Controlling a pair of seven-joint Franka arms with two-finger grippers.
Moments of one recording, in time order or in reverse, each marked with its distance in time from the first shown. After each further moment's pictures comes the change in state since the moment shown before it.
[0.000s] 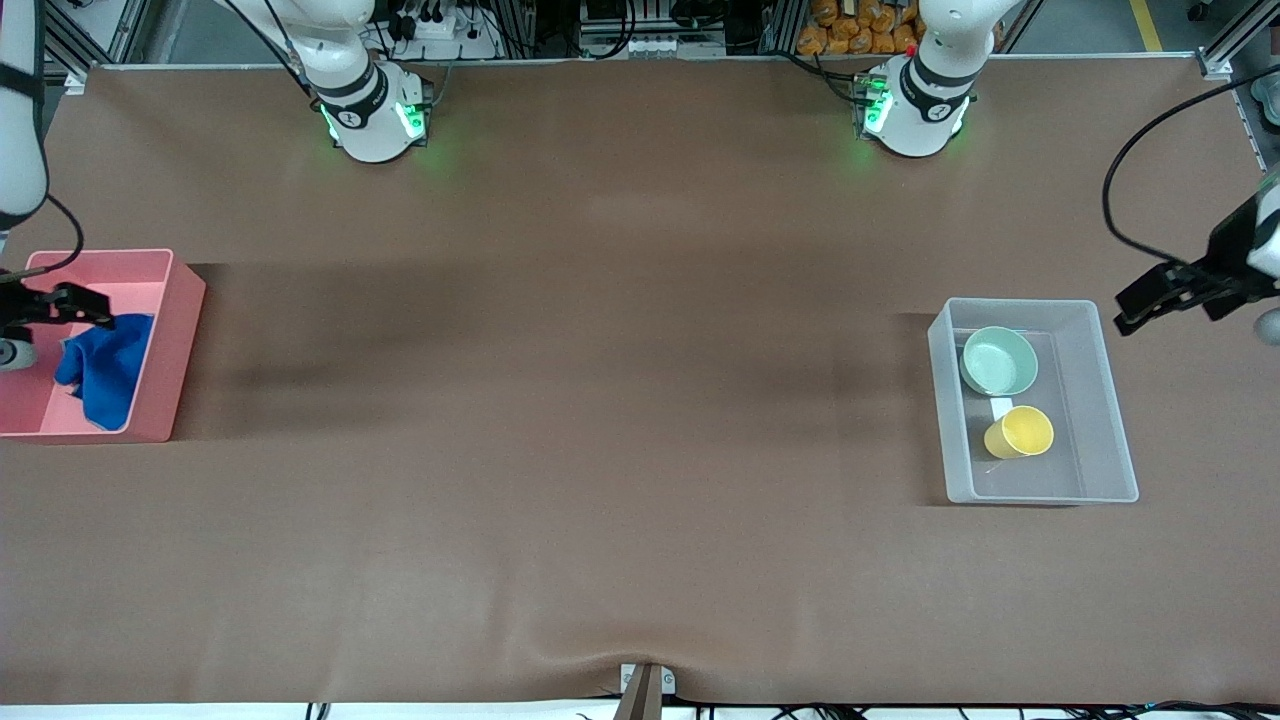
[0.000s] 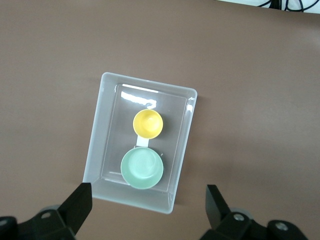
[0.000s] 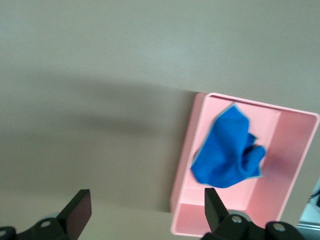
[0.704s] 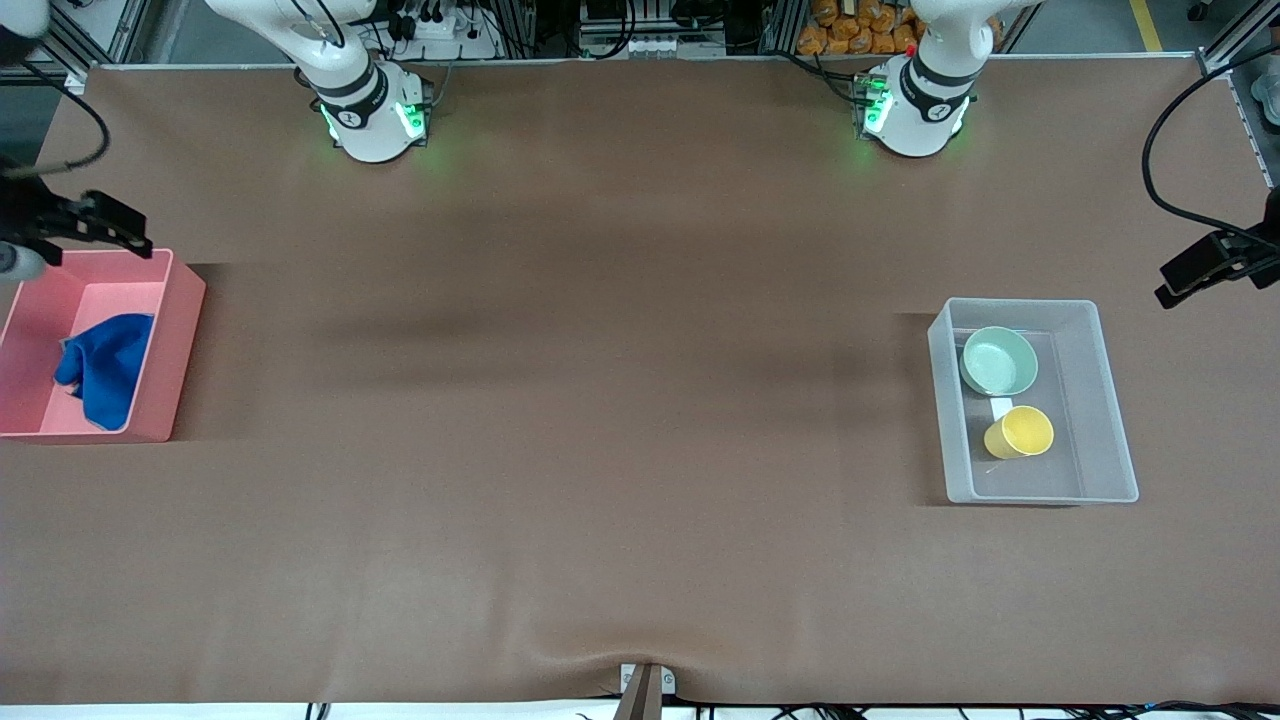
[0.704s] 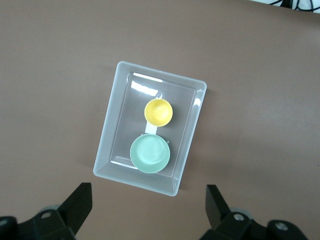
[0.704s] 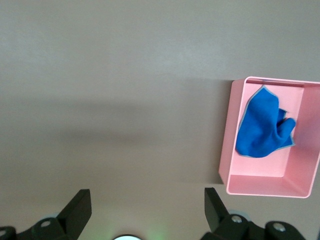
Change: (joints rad) left arm -0.414 0.002 0.461 0.085 -0.027 -0.121 -0.001; right arm 0.165 -0.160 -0.021 0.124 0.091 -0.274 0.237
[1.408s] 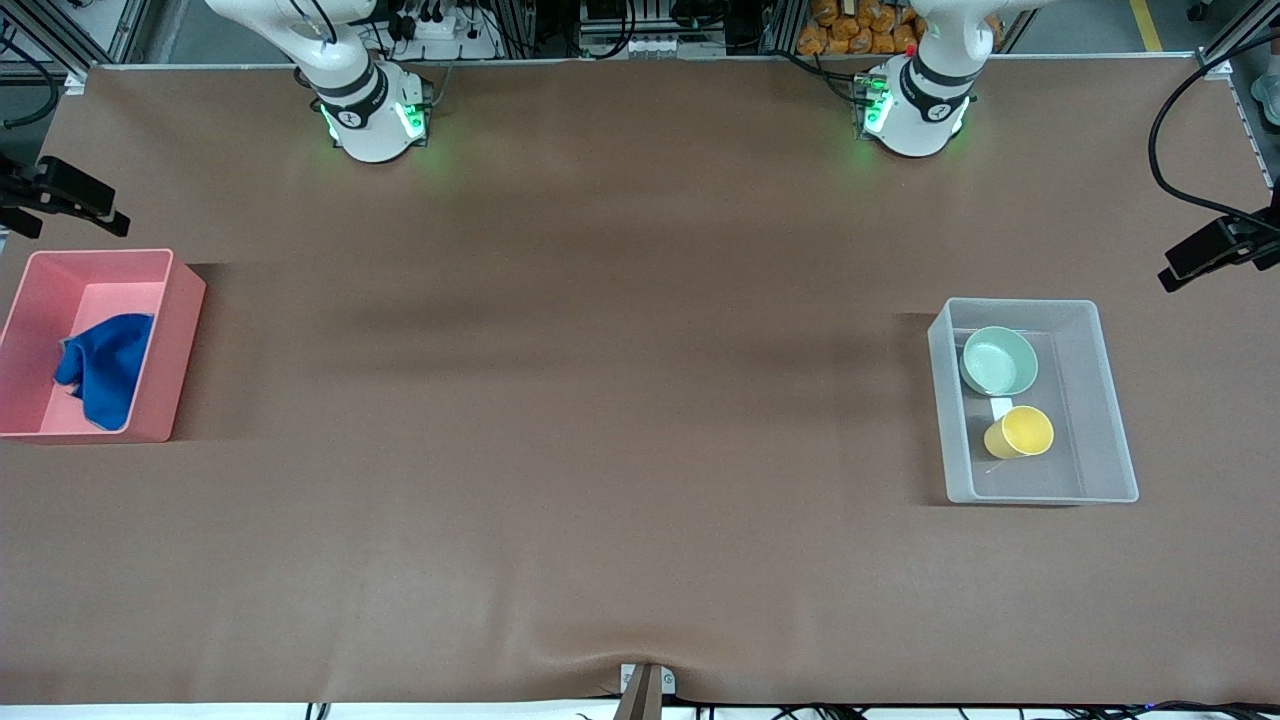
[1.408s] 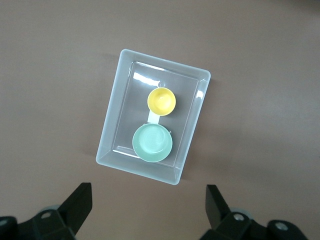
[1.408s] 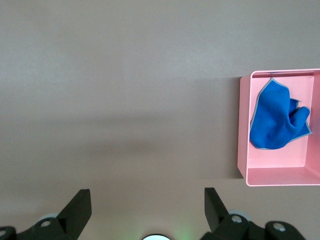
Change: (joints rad) left arm -0.089 -0.015 0.093 0.003 -0.005 -0.045 0.000; right arm 0.000 0.000 -0.008 0.076 0.052 -0.049 0.083
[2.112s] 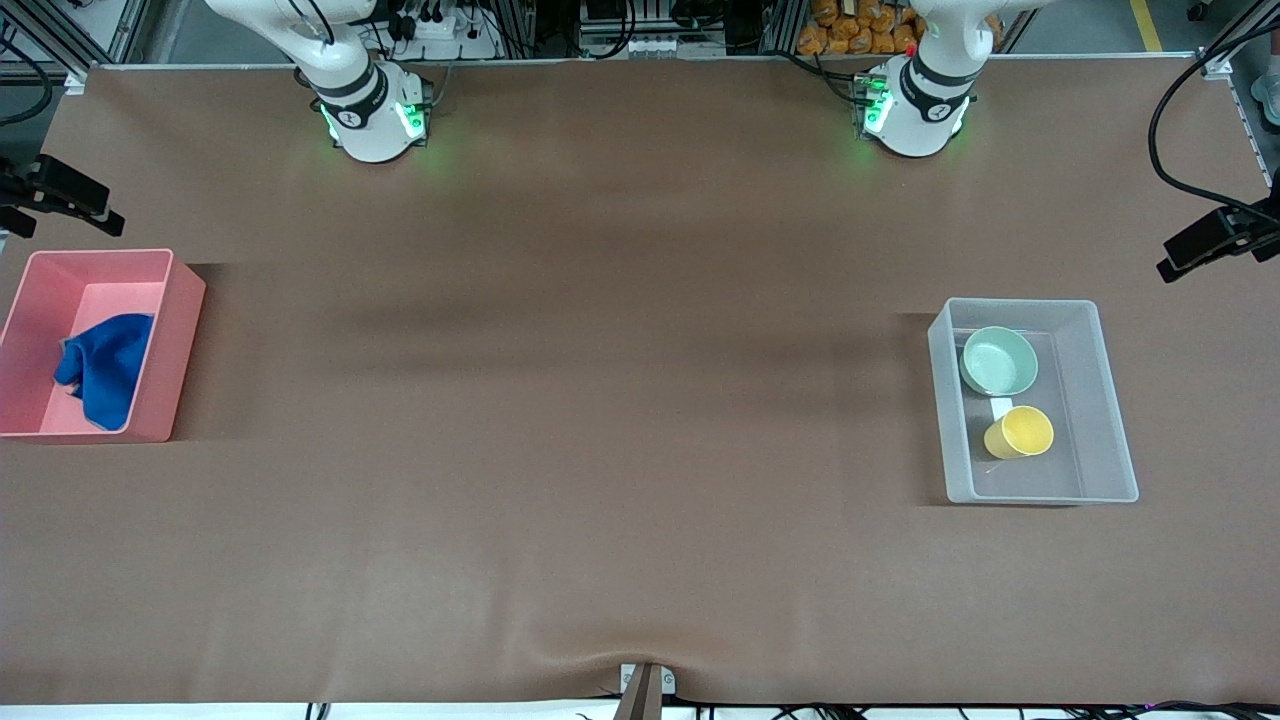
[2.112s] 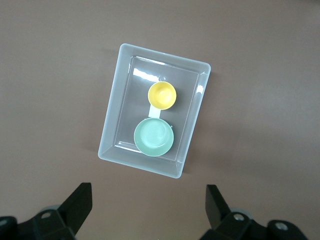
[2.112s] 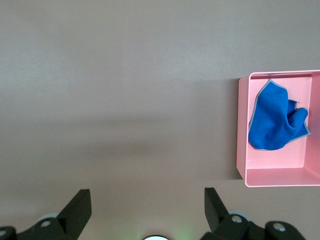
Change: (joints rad) left arm -0.004 -0.010 0.001 0.000 0.000 -0.028 0.033; right arm 0.000 0.002 -0.003 0.005 -0.001 0.000 0.000
